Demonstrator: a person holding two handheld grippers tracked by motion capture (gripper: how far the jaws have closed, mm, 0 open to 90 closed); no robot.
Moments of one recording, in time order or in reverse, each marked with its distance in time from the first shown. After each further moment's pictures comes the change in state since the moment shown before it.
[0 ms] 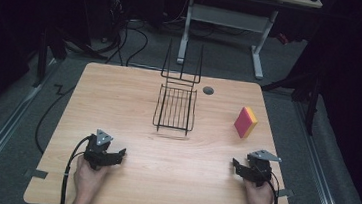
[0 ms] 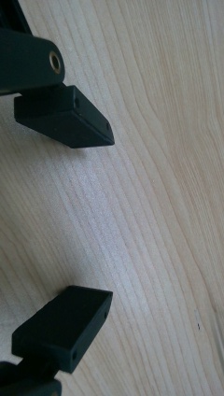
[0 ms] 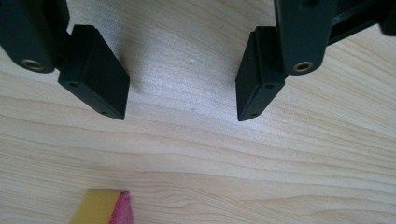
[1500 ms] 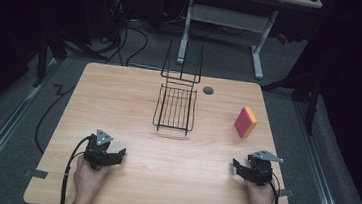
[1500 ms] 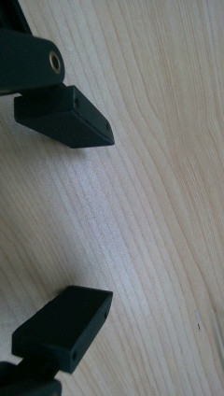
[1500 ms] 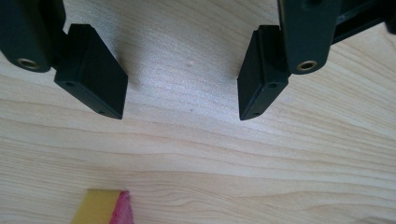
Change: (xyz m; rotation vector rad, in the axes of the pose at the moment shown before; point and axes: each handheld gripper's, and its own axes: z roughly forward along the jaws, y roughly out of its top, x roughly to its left) left arm 0.000 0.000 0.000 0.000 0.002 0.001; right arm -0.002 -0.001 -0.003 -0.008 0.021 0.013
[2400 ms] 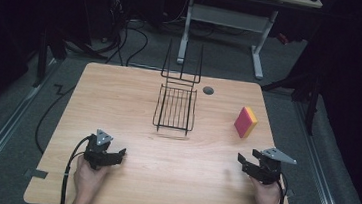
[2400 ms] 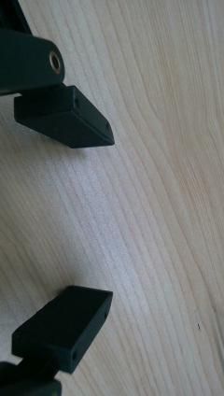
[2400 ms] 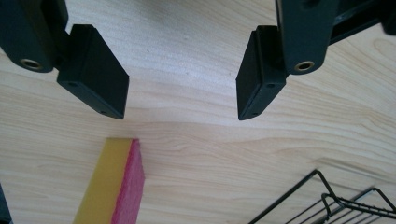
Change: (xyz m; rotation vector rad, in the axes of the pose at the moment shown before) left arm 0.000 0.000 0.000 0.000 0.000 0.000; right arm -0.002 0.018 -0.032 -0.127 0.036 0.024
